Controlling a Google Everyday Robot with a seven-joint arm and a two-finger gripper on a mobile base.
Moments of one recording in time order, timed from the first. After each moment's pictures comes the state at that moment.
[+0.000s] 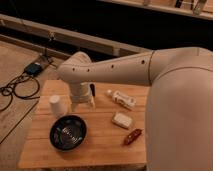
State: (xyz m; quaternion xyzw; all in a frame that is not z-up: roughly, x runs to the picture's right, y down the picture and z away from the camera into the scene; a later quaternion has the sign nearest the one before) arm -0.107 0.100 0.703 -0.26 0.23 0.64 0.68
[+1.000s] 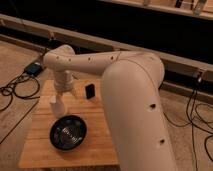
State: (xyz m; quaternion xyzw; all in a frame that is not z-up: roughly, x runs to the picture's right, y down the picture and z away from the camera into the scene) arm -0.213 0.059 0.769 -0.35 0.17 0.52 0.76
